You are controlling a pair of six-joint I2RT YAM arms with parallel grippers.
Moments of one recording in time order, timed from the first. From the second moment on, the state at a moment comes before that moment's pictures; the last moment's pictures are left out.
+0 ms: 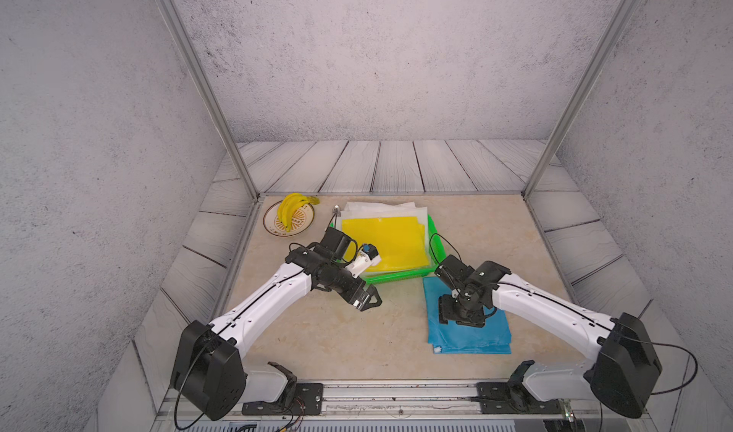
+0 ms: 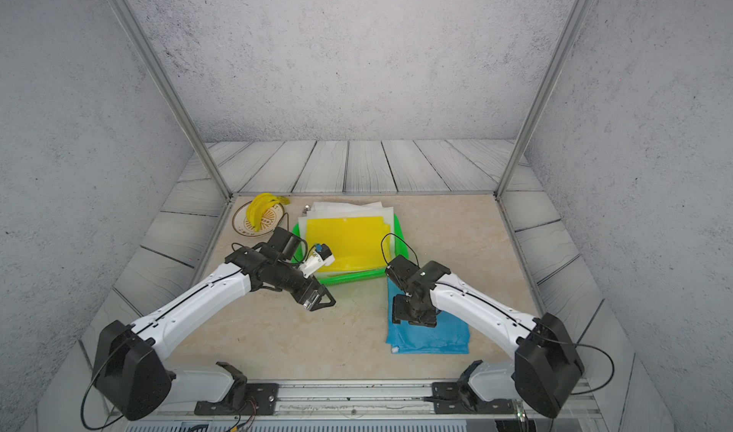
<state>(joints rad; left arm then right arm) -0.59 1.36 1.06 -0.83 0.57 0.13 0.70 1.29 0.97 -1.11 -0.05 0.80</state>
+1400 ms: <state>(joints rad) -1.09 1.83 1.13 -0.37 0.42 0.67 -0.23 1.37 0.56 -0.67 -0.67 0.47</state>
